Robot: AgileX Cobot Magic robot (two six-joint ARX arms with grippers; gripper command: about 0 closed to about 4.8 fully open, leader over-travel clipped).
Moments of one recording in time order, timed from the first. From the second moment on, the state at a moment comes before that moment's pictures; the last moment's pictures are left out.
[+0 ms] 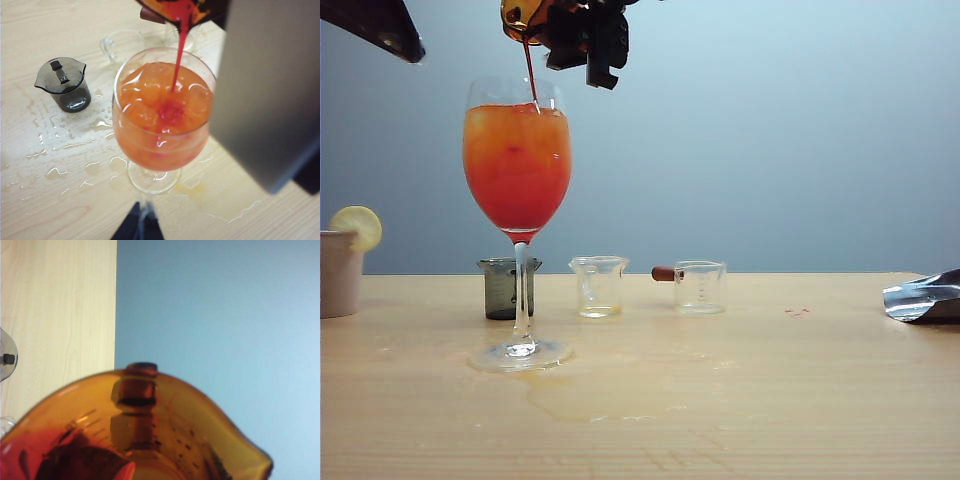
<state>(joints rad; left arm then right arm) -0.64 0.84 0.90 -0.68 -0.05 -0.08 0.92 1.57 1.18 0.27 0.31 -1.40</state>
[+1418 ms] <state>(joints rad) -0.28 0.80 0.90 -0.68 0.40 0.26 0.93 1.57 1.18 0.27 0.31 -1.50</state>
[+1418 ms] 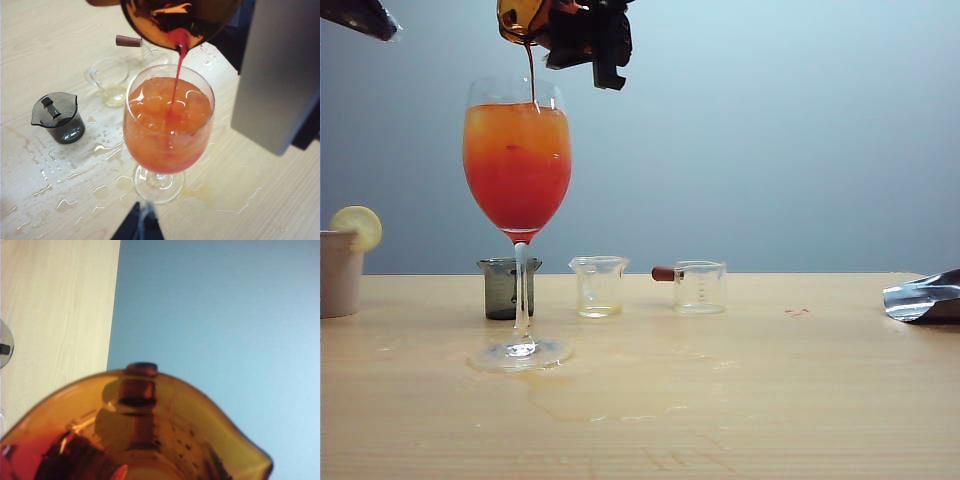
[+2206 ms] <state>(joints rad) -0.28 0.80 0.90 -0.69 0.40 0.26 0.94 1.57 1.18 0.28 0.28 -1.58</state>
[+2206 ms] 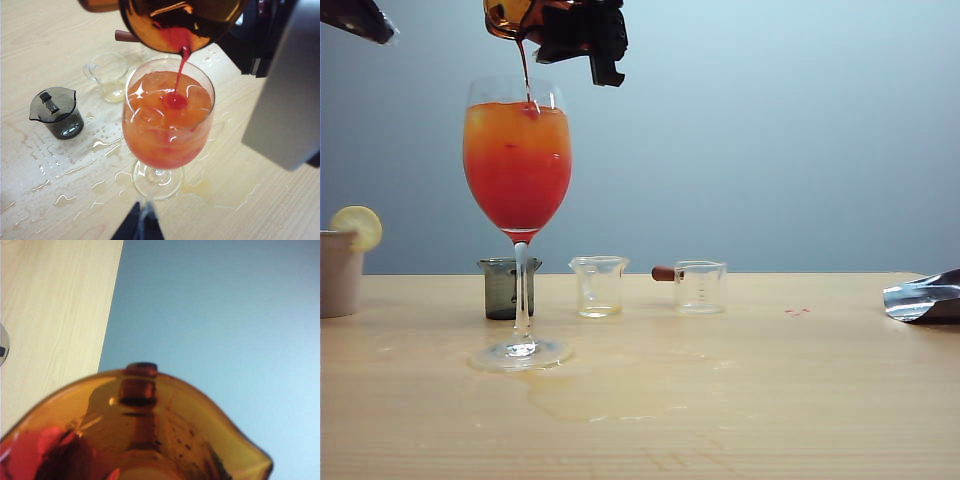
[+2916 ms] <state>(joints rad) -0.12 0.80 0.90 -0.66 0.57 0.25 0.93 1.57 1.18 0.29 0.26 -1.65</state>
